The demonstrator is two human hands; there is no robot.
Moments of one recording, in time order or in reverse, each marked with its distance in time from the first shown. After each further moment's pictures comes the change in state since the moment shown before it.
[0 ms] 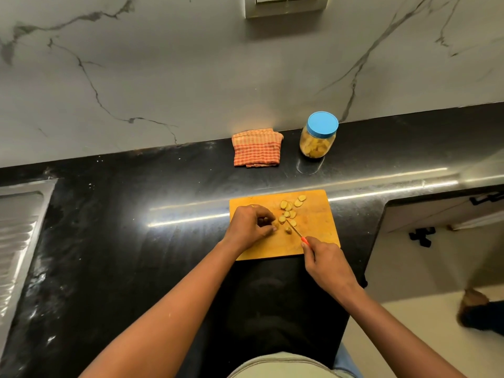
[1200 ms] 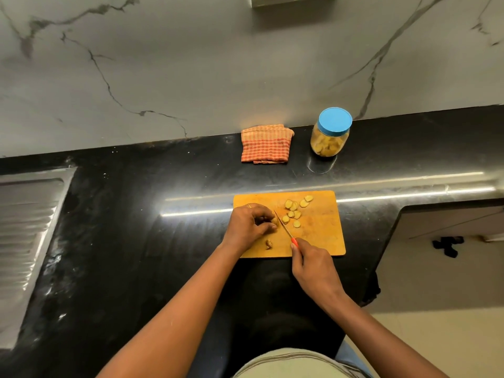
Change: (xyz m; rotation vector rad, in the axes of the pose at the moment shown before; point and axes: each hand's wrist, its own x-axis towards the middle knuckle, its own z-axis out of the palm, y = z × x) left_hand -0.009 0.005 0.006 -0.060 0.169 -0.098; right_hand 0.000 -0.013 0.015 0.179 0.001 -0.078
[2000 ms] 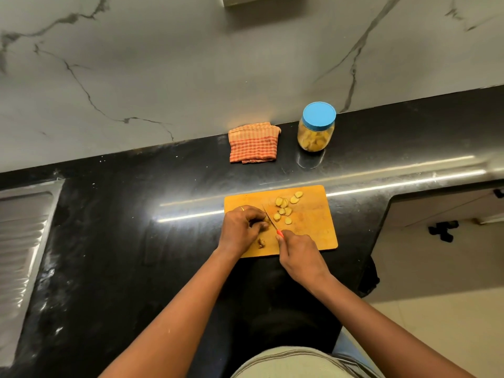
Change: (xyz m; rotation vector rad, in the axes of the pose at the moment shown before) left_hand -0.003 0.000 0.011 0.118 0.081 0.075; right_hand 0.022 -0.004 0.005 -0.102 -0.060 -0.008
